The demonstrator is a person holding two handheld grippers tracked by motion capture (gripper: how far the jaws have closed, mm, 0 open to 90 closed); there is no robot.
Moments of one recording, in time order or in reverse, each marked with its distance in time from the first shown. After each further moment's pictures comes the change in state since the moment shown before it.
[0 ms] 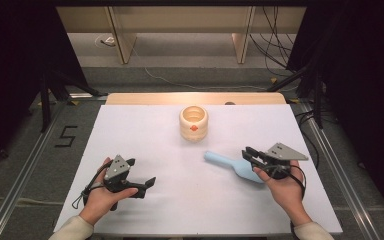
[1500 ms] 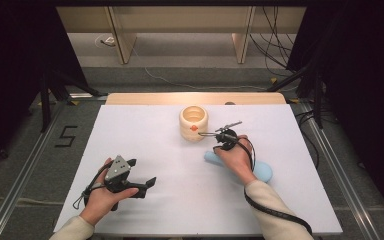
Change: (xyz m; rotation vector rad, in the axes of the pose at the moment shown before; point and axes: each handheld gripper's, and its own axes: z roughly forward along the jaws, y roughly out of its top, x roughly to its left) left arm -0.001 -0.001 0.001 -0.005 -0.005 0.002; right arm 0.016 0.022 0.147 0.561 -0.038 0.163
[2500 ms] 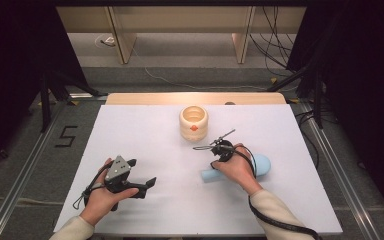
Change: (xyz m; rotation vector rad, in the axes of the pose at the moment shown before) left arm 0.000 0.000 0.000 0.004 0.001 0.002; right arm 0.026 -0.020 -0.013 0.166 0.090 -0.119
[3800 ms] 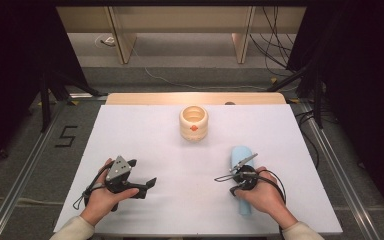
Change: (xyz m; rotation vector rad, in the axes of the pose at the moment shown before) left arm -0.001 -0.001 0.001 0.010 0.002 -0.001; right arm 0.008 -0.085 -0.045 0.080 0.036 -0.062
